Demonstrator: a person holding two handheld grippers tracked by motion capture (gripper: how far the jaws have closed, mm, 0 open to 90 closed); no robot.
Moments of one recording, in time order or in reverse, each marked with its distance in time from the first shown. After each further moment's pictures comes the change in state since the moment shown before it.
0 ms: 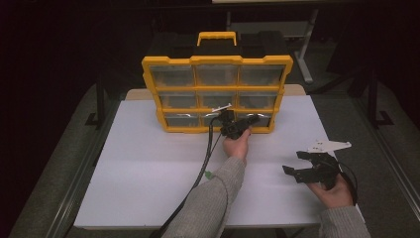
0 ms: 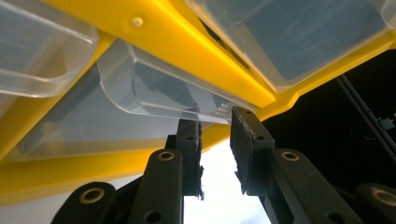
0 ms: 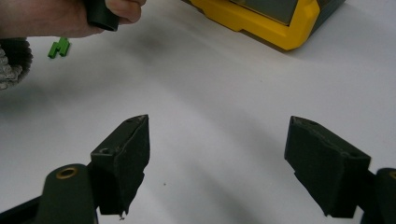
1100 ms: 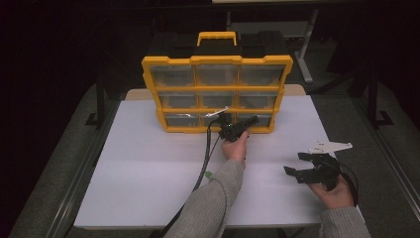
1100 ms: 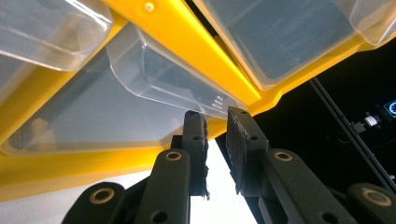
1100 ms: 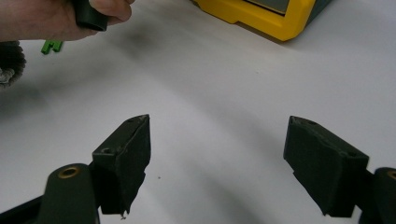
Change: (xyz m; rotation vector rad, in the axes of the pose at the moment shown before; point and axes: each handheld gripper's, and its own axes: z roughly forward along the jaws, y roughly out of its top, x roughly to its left) left arm 0.008 -0.007 -0.006 -0.036 -0.079 -0.015; right arm -0.005 -0.006 0.001 0.009 -0.003 0.014
